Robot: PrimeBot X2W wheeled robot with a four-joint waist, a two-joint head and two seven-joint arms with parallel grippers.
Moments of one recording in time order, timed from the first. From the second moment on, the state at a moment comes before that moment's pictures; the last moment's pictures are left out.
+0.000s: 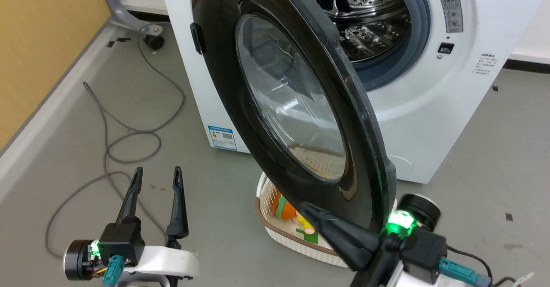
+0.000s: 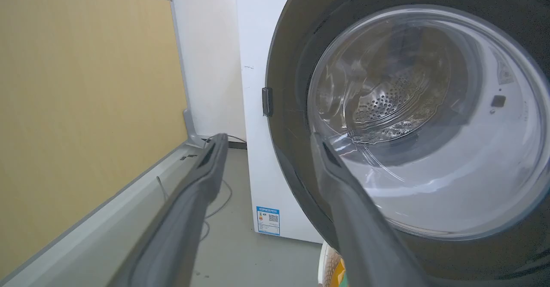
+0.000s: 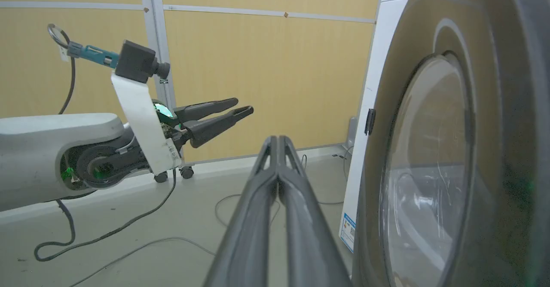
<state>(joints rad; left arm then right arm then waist) -0.03 0.07 -0.05 0.01 -0.07 0.07 -0.26 -0.27 -0.38 0.72 -0.13 0.39 0.13 -0.26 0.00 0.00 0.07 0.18</state>
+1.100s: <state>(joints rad) -0.16 0.05 -0.08 -0.04 -0.04 0.08 -0.26 -0.55 -0.32 0.12 0.29 0.25 0.13 -0.26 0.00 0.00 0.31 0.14</state>
